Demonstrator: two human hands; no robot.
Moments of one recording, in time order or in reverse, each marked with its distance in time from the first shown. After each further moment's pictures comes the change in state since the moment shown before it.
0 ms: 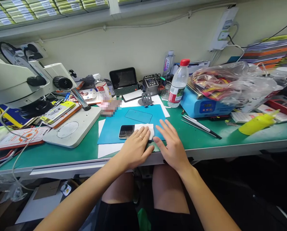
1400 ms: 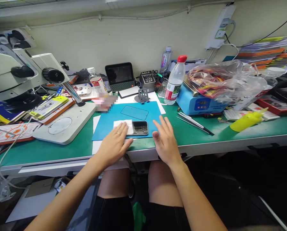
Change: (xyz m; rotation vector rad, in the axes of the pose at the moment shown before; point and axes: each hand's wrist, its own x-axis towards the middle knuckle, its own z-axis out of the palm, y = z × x) left_hand -0.032 -0.032 -0.012 0.122 -0.023 -0.185; right_hand 0.001 -0.007 0.002 0.002 -0.053 0.184
